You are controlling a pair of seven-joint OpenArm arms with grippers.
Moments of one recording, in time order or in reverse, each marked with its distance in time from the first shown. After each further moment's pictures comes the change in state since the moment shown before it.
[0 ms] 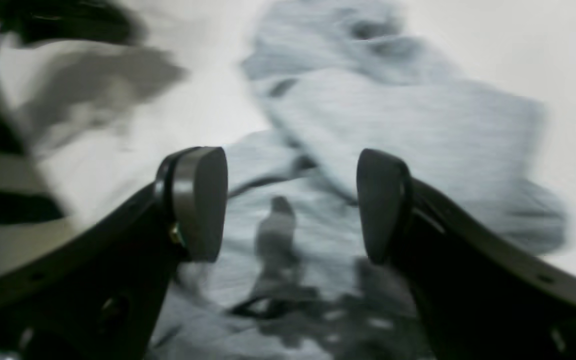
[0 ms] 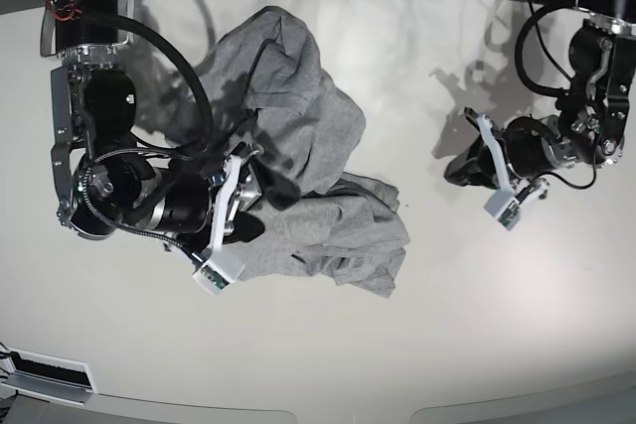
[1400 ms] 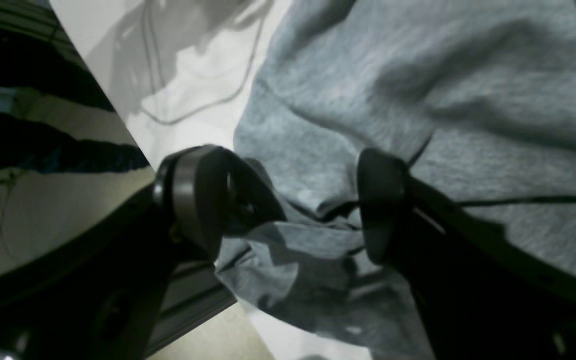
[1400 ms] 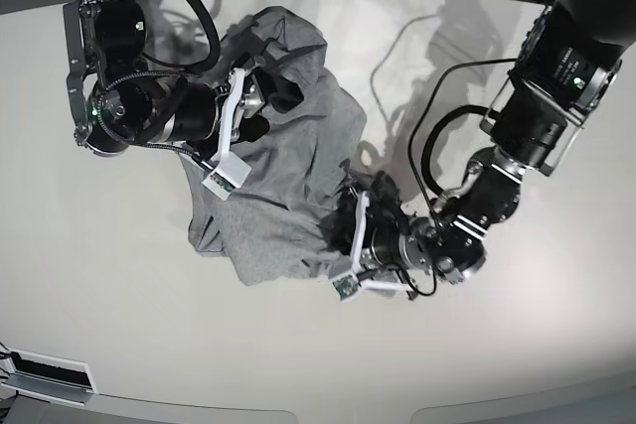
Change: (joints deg) left arm -32.3 14.0 34.2 -26.0 21.1 7.7 -8.7; right arm -13.2 -0.1 0.0 0.0 0.6 0.0 -0.9
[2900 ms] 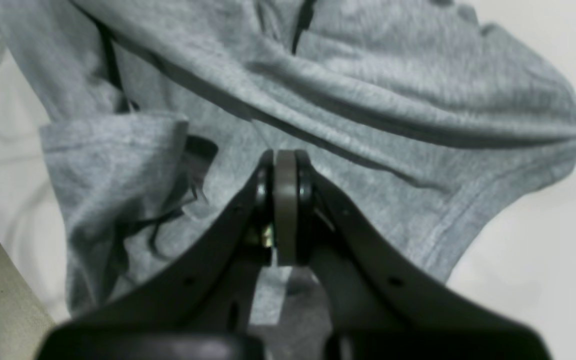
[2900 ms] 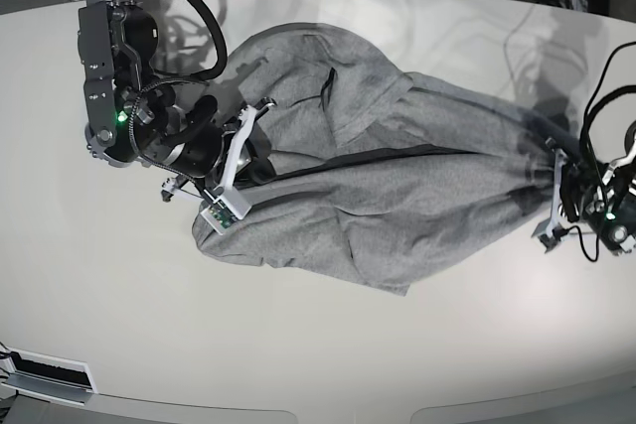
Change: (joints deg) left arm 7.2 -32.5 0.1 20.0 -14.2 13.5 41.4; right arm 1.6 -2.8 -1.4 0.0 -25.8 -1.0 23.0
